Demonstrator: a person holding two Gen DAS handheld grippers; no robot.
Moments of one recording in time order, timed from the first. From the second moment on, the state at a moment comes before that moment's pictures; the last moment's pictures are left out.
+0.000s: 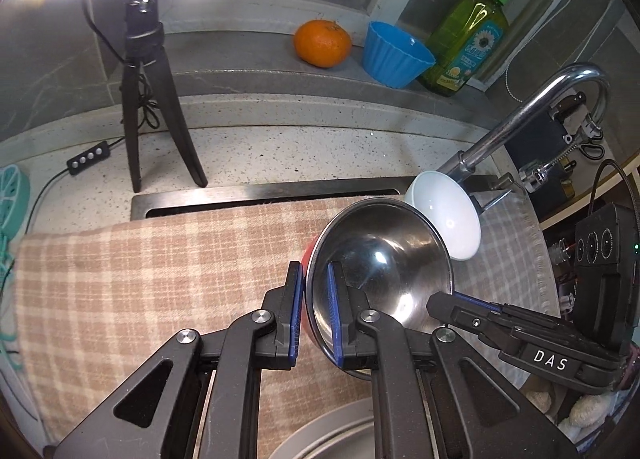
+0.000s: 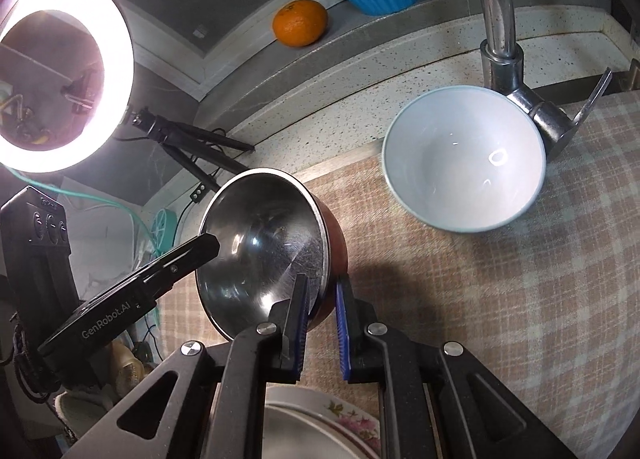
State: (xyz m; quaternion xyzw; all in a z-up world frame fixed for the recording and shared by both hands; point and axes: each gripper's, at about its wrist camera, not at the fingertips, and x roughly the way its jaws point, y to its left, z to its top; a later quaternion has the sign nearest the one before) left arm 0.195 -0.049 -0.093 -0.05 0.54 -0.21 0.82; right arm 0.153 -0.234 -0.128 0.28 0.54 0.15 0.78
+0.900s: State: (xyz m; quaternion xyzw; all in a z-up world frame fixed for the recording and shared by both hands) left arm 0.099 0.042 -0.053 -0.09 0.49 -0.16 0.85; right arm 0.085 -0.158 -0.081 0.23 0.53 0.23 0.78
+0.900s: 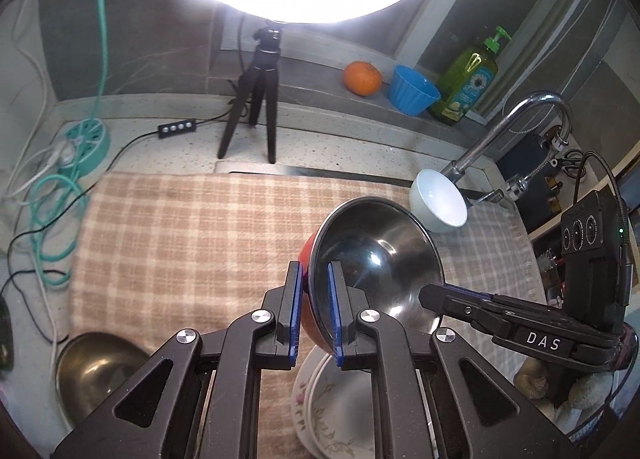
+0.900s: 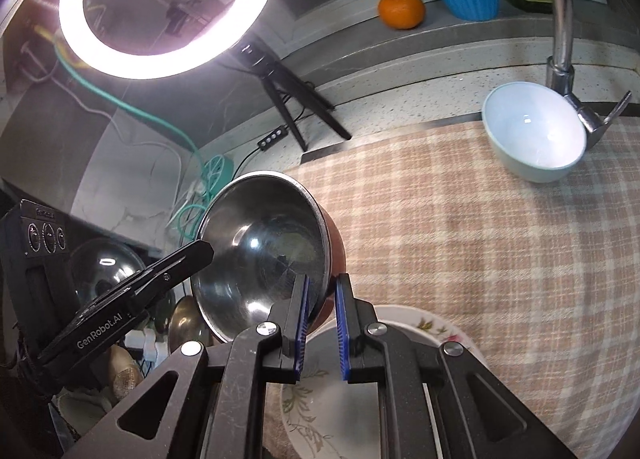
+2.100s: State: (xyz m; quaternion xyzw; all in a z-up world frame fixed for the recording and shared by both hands) left arm -0.008 0.196 -0.076 -0.19 0.49 -0.01 0.85; right arm 0.047 0.023 -0.079 0.07 0.56 0.36 0.75
